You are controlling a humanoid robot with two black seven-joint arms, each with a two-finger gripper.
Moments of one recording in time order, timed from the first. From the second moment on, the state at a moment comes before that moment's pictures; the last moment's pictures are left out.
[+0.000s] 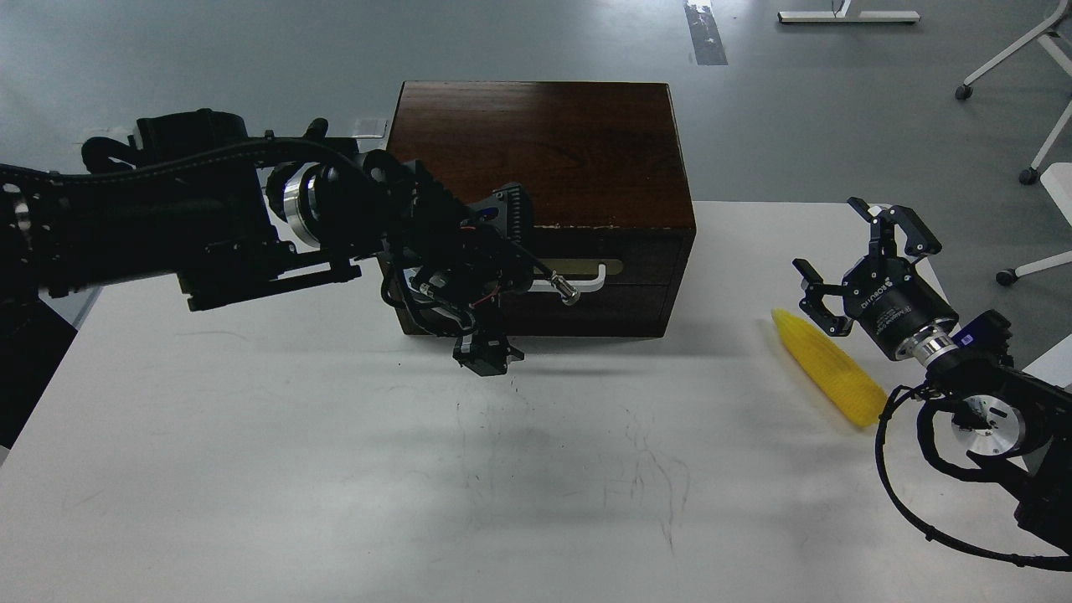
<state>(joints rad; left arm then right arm) -1.50 0.28 0.20 -1.20 2.18 -0.49 -0.49 0.60 -0.54 0.43 0.77 0.06 0.49 0.49</state>
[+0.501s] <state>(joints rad) -1.48 0.28 0.20 -1.19 2.18 -0.49 -0.49 0.59 -0.54 0.42 0.77 0.06 0.49 0.49</state>
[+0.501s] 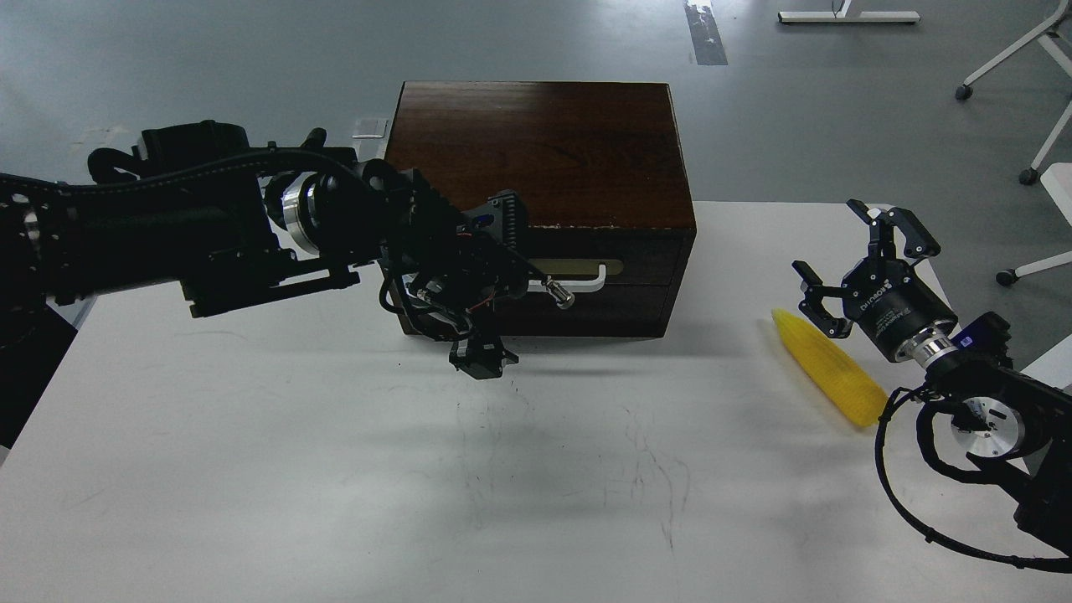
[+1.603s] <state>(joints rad) -1.51 0.32 0.23 -1.44 2.18 -0.49 -0.49 0.58 -0.54 0.42 0.77 0.06 0.49 0.49</state>
